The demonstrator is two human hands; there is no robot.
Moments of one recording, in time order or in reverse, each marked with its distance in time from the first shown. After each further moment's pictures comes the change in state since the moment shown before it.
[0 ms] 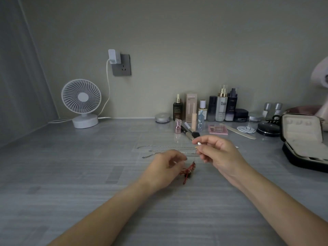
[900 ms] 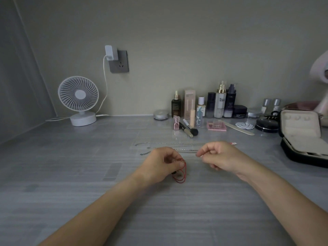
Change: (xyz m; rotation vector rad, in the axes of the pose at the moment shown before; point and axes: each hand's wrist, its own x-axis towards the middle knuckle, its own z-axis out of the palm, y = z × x) left_hand 0.001 0.001 -0.008 -0.042 -0.052 -0.021; right_hand 0.005 0.009 -0.021 -0.420 -0.151 0.223
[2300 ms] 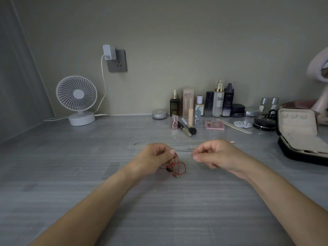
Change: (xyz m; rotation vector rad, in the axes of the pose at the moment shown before) left_hand -0.001 0.001 -0.012 -0.163 -0.016 -0.079; right_hand -0.003 -0.001 -0.001 0.126 -0.086 -0.065
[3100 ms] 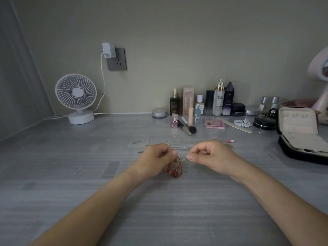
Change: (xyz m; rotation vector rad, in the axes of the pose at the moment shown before) left_hand -0.001 0.000 0.007 0.116 0.035 0.054; right_hand 0.001 0.003 0.013 -0.148 0.072 -0.144
